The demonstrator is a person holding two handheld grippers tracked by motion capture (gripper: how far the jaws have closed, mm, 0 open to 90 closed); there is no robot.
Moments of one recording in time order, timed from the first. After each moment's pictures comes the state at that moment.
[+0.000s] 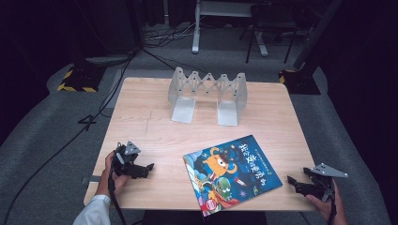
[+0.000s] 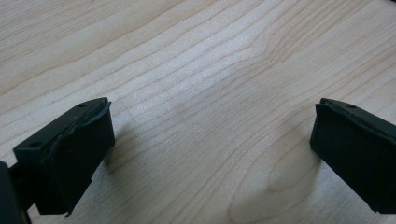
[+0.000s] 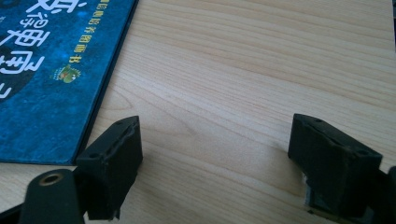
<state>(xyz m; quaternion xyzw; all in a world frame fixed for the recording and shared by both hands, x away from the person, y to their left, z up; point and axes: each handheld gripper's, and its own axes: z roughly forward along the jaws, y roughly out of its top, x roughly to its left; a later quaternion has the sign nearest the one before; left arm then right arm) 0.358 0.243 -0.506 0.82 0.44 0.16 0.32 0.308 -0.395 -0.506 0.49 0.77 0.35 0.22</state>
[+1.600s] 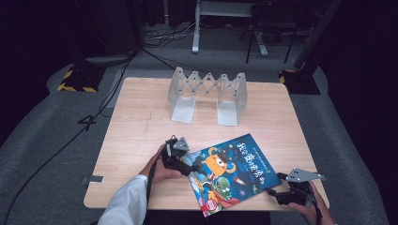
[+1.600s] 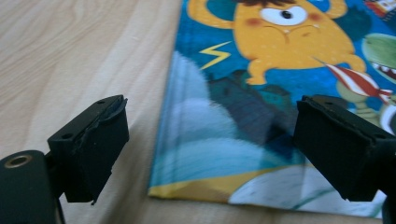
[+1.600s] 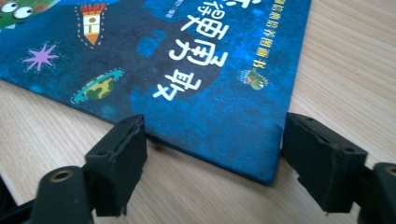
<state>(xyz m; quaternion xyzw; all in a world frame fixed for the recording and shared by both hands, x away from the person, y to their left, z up) 0.397 0.107 -0.504 0.89 0.23 0.03 0.39 0.297 -0.326 -0.501 0.35 0.85 0.36 0.15</state>
